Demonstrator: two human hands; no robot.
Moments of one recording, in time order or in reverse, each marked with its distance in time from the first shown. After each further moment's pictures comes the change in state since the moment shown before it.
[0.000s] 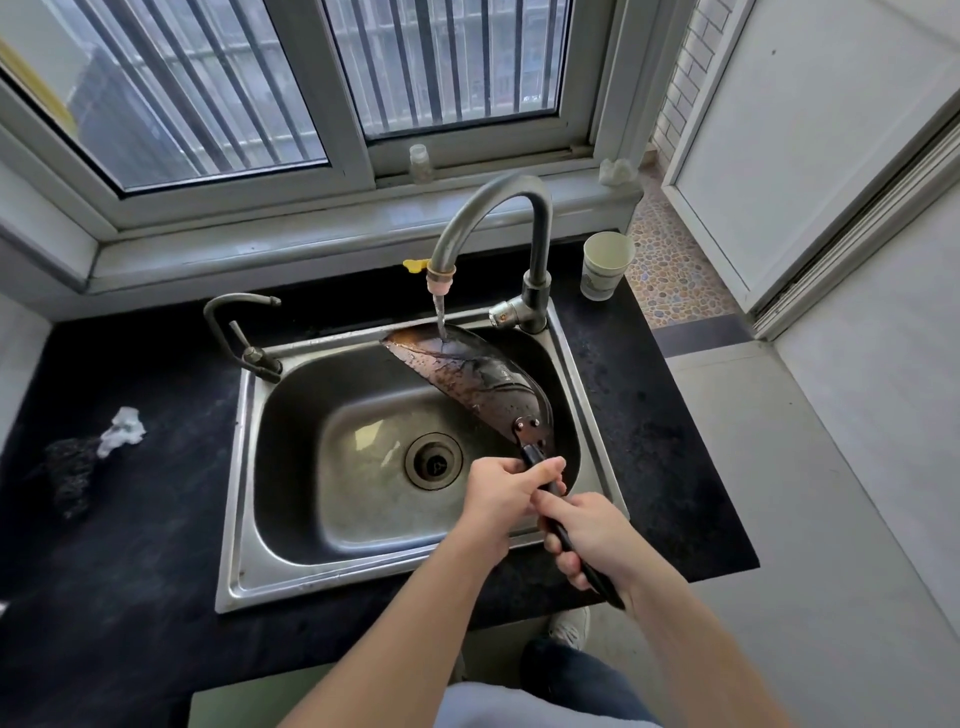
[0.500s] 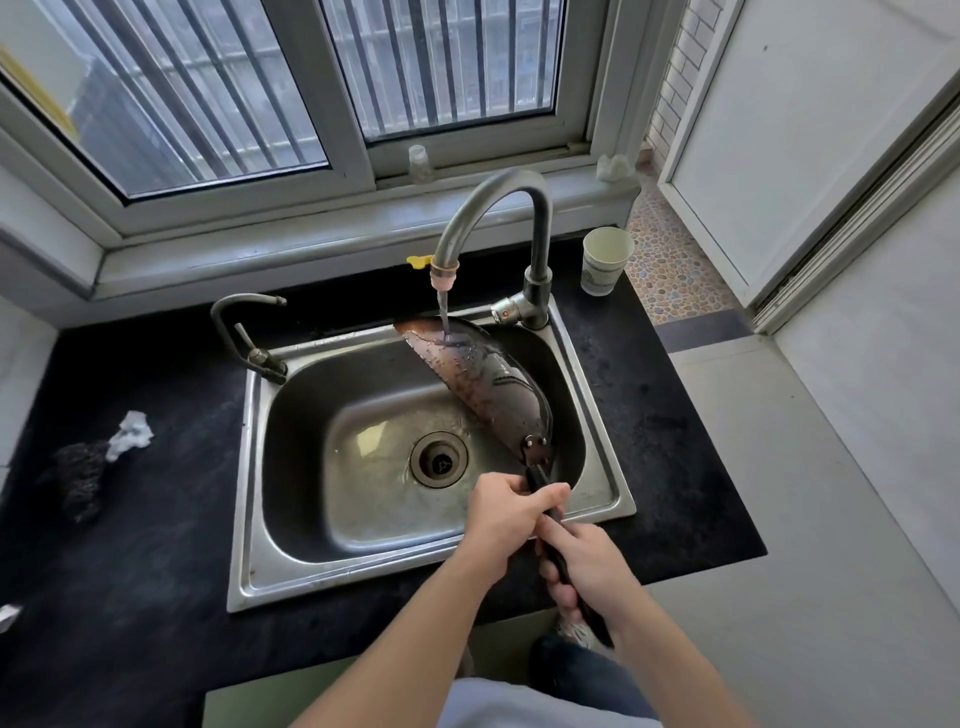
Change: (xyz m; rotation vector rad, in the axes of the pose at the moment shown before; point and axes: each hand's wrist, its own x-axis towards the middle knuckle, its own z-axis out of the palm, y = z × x) left_hand -0.005 -0.028 -0.013 0.207 -0.034 0.057; right_hand 0.003 0.052 0.020 0.130 0.046 -0.096
